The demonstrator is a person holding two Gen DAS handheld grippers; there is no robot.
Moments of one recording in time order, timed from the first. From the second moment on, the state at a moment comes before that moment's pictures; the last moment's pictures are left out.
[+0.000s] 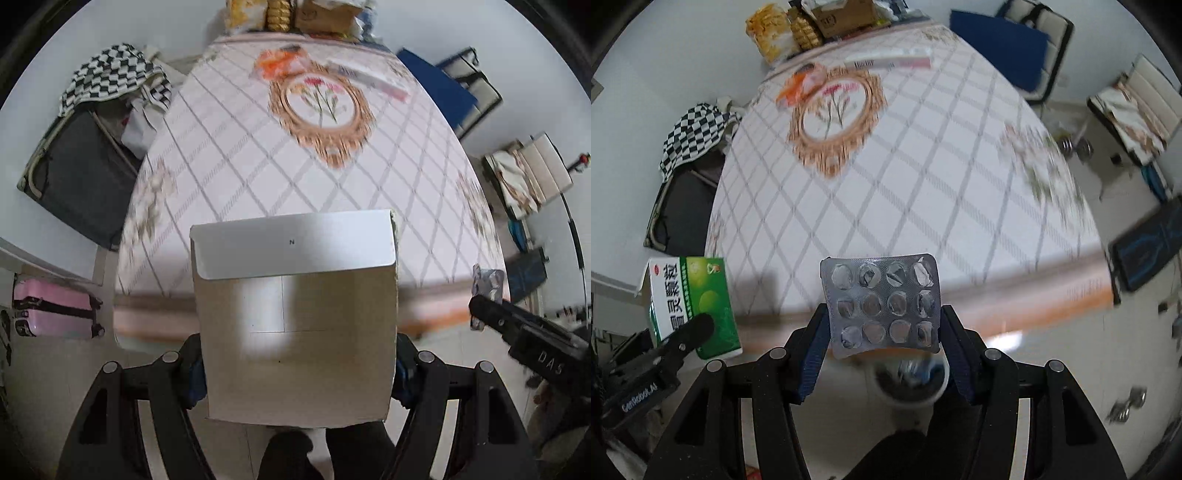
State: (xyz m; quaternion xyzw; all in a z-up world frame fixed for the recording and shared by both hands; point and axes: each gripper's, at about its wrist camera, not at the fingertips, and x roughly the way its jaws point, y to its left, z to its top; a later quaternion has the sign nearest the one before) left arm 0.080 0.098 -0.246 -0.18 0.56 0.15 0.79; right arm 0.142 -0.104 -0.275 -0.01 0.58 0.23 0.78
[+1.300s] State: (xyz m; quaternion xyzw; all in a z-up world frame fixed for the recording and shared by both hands) left arm 0.009 0.035 -0.728 -0.33 0.70 0.12 0.62; right arm 0.055 -0.174 -0.843 0.05 0.78 0.23 0.58
